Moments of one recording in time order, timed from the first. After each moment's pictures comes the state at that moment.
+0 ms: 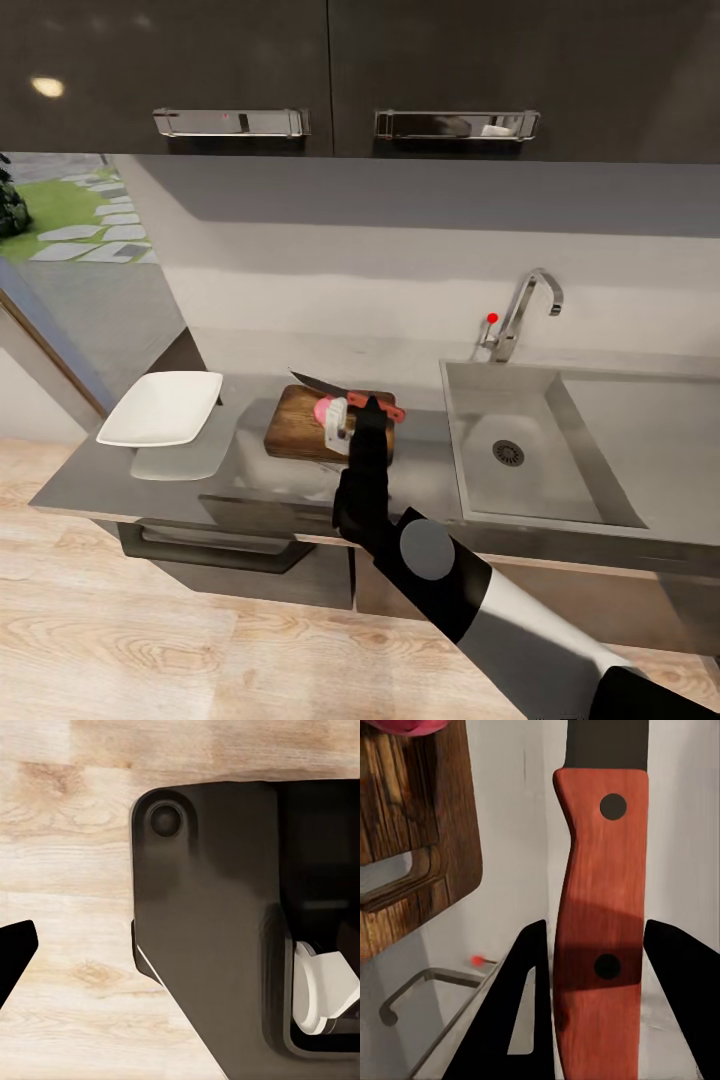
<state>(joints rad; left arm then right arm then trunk) 0.09 -0.01 -0.14 -0.06 0.09 -0.68 0.04 -0.82 0.15 0.90 -1.22 1.28 0.98 0.34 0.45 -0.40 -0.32</state>
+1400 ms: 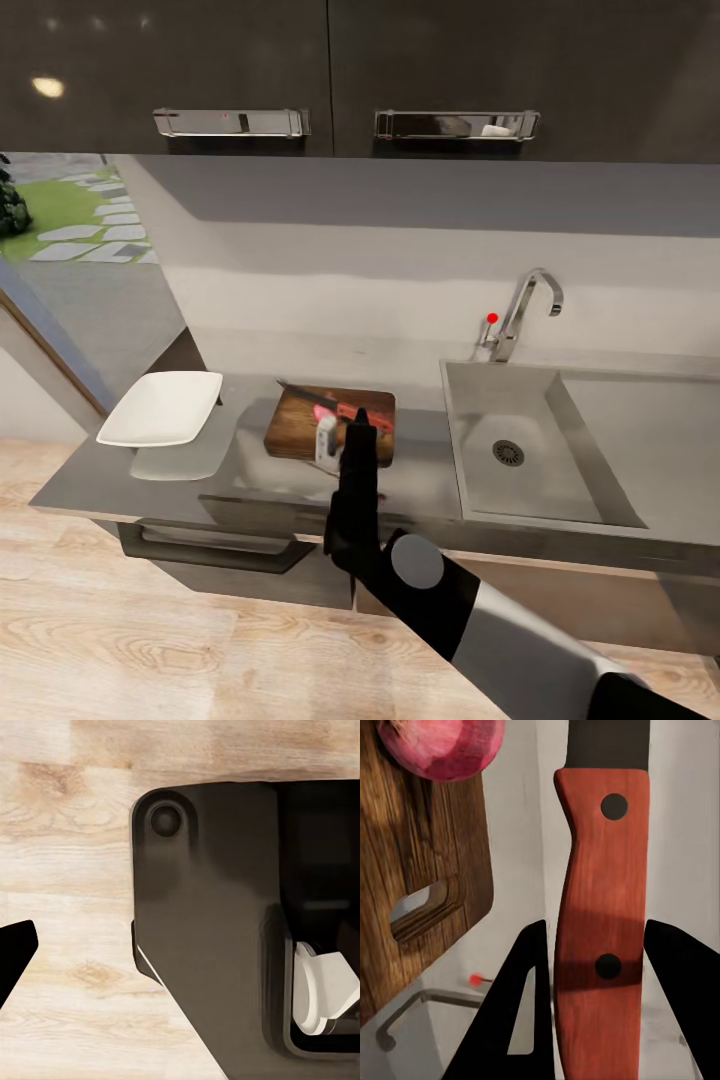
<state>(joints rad) 0.09 -0.01 -0.14 -0.06 0.09 -0.68 0.04 -0.80 0.15 0.98 -1.12 1.06 0.97 0.04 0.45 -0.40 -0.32</state>
